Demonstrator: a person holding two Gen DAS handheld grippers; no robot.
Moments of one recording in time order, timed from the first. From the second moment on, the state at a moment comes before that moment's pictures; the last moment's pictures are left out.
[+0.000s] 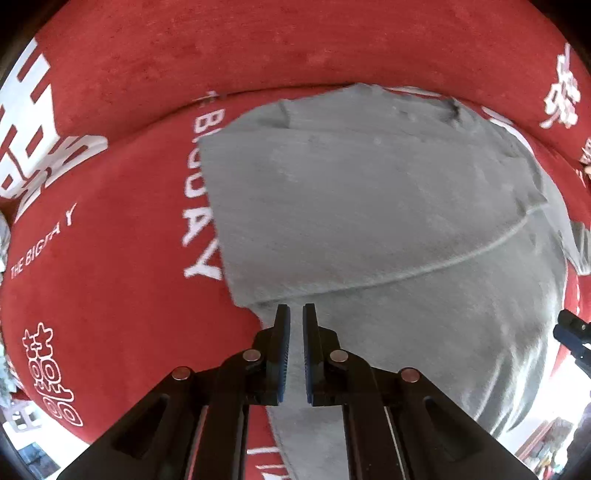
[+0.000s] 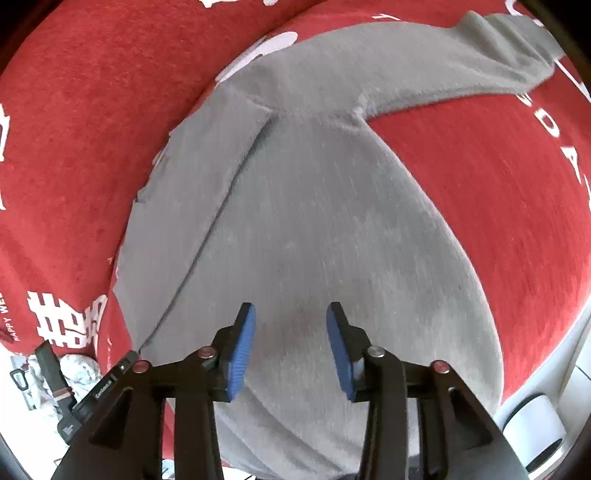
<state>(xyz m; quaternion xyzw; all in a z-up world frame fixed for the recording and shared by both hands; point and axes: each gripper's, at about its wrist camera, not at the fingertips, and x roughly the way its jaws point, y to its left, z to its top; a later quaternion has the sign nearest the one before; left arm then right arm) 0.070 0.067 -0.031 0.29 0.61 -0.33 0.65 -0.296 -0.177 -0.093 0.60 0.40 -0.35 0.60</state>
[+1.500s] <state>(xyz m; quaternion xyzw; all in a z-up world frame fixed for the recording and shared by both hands) -0.061 -0.111 -0.057 0.33 0.61 -0.34 0.64 -0.403 -0.306 -0.120 0.66 0.31 -0.34 0.59</state>
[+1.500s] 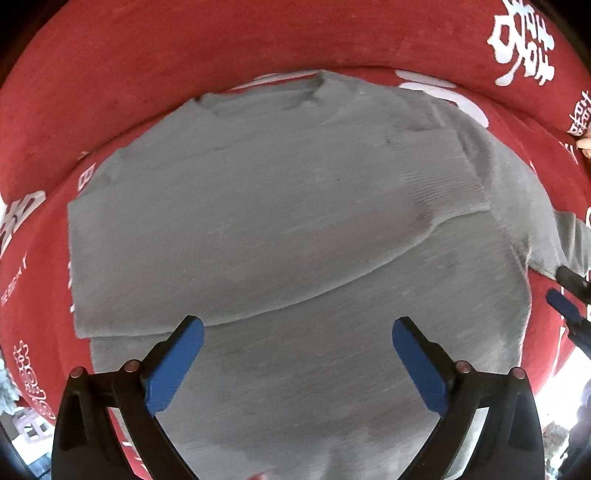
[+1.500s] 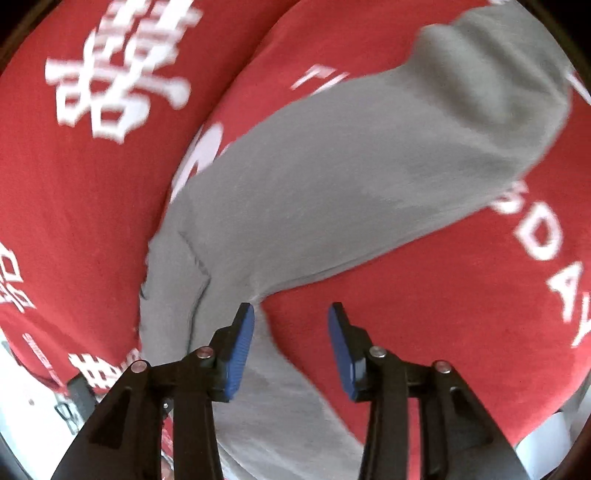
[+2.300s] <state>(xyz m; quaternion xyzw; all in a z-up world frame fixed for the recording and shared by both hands) -0.174 -0.231 -0.095 0.33 0.62 -0.40 0.60 -0.570 -0.362 -0.175 0.75 0.07 -0.41 0.50</state>
